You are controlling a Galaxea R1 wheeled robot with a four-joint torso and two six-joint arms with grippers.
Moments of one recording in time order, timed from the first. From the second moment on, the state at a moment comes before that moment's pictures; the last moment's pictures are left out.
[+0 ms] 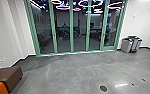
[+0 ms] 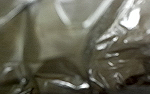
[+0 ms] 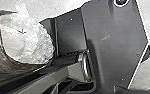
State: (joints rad) left arm 1.42 3.00 -2.69 -0.31 0.16 0.03; right arm -1.50 2.98 -2.59 0.31 -0.08 -0.06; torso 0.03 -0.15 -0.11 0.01
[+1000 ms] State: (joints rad) left arm 1.41 3.00 -2.69 -0.31 0.16 0.03; right arm -1.50 2.98 -2.59 0.31 -0.08 -0.06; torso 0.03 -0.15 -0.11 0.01
